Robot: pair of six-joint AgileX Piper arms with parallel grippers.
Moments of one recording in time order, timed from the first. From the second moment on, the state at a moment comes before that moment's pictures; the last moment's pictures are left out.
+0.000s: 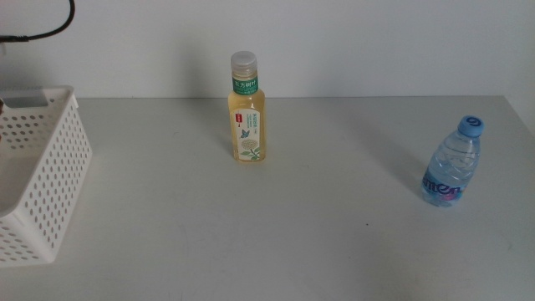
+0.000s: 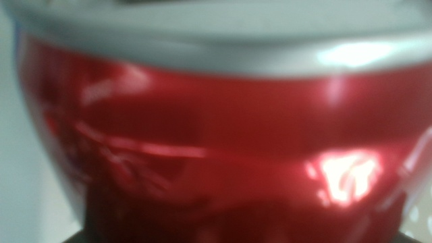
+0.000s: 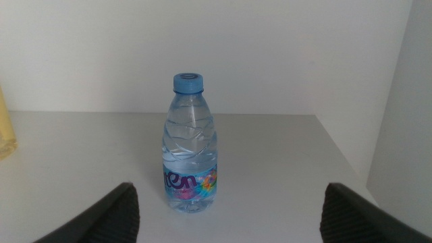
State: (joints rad) left arm 0.36 1.79 -1.59 -0.05 1.12 0.29; right arm -0.03 -0.01 0.03 0.07 0.10 -0.07
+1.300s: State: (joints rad) left arm 0.30 2.02 -1.67 0.01 1.20 0.30; right arm -0.03 -0.01 0.03 0.07 0.10 -0.07
